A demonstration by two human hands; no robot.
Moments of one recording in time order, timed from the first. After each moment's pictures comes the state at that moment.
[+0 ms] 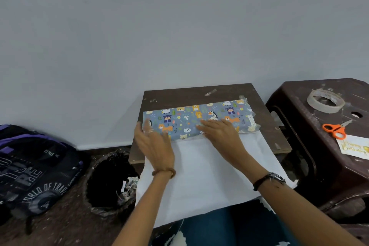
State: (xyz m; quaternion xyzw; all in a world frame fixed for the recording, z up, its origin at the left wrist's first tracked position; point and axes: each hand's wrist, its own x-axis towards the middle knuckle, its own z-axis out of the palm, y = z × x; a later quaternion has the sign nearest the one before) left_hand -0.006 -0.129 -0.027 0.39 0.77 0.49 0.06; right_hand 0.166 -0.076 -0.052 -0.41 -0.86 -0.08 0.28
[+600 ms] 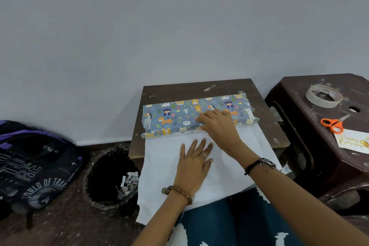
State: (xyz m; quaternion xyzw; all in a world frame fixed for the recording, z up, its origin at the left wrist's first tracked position) left_hand 0.037 -0.166 -0.074 0.78 0.61 0.10 0.07; right_hand 0.153 -0.070 -0.036 -0.44 -0.85 -0.11 0.27
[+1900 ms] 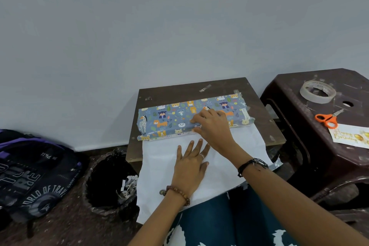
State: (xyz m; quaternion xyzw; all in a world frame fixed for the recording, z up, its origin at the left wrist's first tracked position) left_hand 0.040 -0.168 -0.062 0.78 0.61 0.08 0.09; right_hand 0.147 -0.071 -0.042 -0.47 -0.82 -0.06 0.31
